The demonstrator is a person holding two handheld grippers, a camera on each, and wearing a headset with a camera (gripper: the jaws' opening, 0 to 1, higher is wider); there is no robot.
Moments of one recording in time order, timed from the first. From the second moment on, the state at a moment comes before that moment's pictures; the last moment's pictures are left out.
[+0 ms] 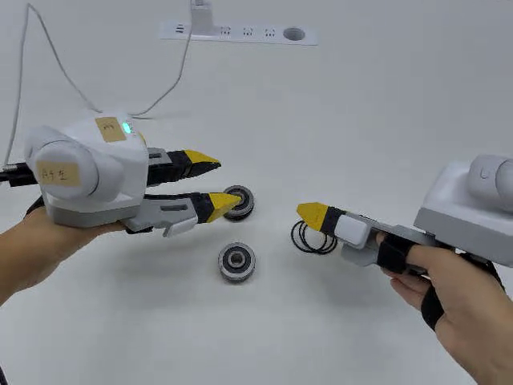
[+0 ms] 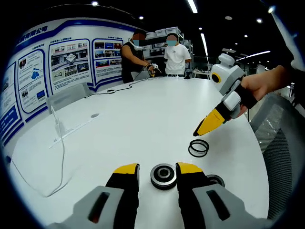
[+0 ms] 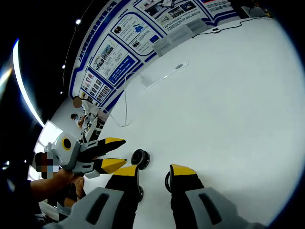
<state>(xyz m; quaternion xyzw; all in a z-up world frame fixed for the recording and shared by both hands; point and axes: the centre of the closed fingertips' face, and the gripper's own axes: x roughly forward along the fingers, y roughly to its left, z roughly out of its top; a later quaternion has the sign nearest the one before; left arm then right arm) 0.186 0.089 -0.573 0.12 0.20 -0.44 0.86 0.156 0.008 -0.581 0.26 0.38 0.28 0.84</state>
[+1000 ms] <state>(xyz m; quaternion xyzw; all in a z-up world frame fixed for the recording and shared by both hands) 0.182 0.077 -0.596 0.13 0.22 -0.48 0.84 0.165 0.068 -0.580 0.31 0.37 0.37 0.79</state>
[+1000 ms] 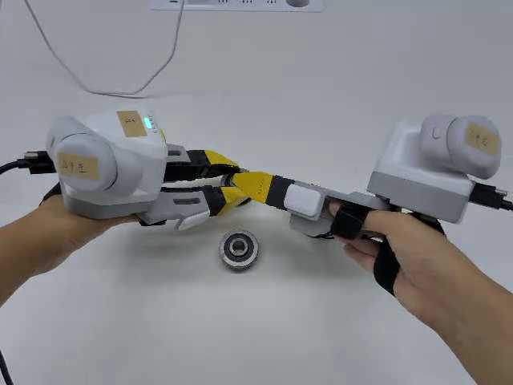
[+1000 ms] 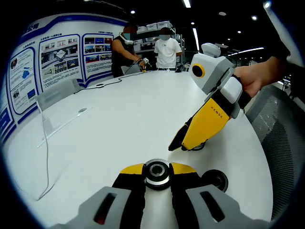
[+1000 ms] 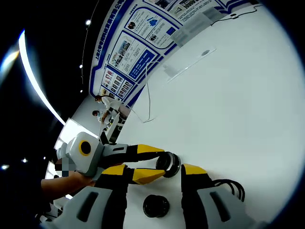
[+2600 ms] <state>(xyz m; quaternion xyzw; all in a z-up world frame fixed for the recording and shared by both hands) 0.181 0.079 -0.597 0.14 0.22 -0.48 0.84 0.168 0.084 -0.590 0.32 0.39 0.37 0.78</state>
